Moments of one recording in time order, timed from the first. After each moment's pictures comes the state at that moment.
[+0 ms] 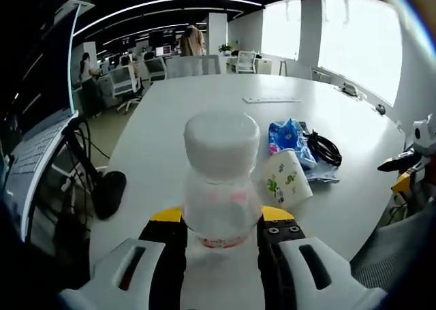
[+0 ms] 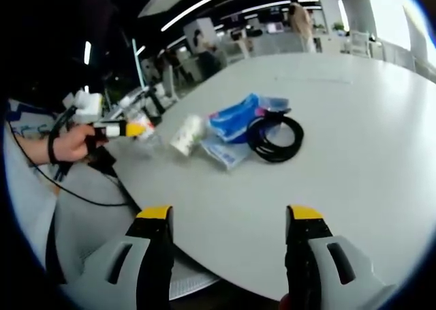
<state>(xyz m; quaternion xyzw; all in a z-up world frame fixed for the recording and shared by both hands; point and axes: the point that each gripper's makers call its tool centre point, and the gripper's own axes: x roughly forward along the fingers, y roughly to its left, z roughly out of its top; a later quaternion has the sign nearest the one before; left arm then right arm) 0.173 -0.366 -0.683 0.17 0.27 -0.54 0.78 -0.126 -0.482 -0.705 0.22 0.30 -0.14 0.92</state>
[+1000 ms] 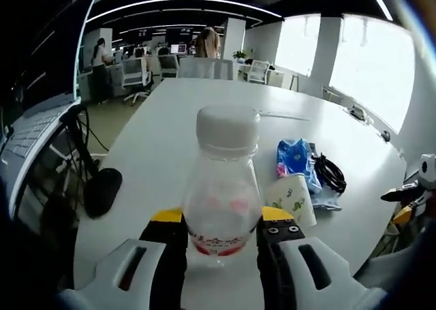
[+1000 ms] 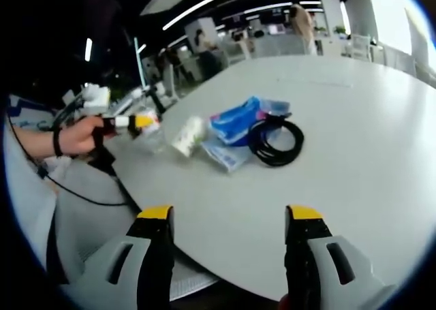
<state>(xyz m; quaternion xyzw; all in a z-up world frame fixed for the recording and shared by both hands) 0.194 -0.392 -0.682 0.11 0.29 -0.52 0.79 -0.123 -0.483 -0.699 0.20 0.30 -0.14 0.92</state>
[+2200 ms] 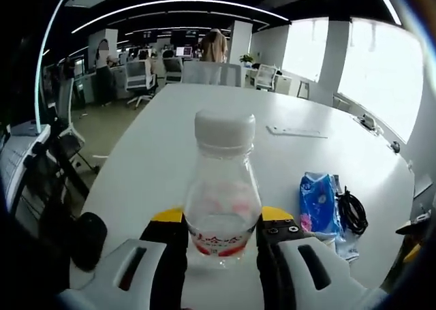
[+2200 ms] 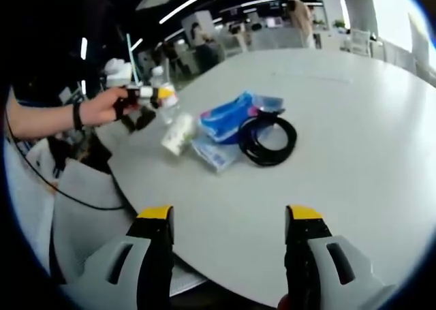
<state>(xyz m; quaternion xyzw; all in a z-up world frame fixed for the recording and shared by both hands) 0.248 -0.480 -0.679 0.10 0.28 -0.51 0.81 -0.125 -0.502 -0.706 0.21 0.33 -0.14 0.91</state>
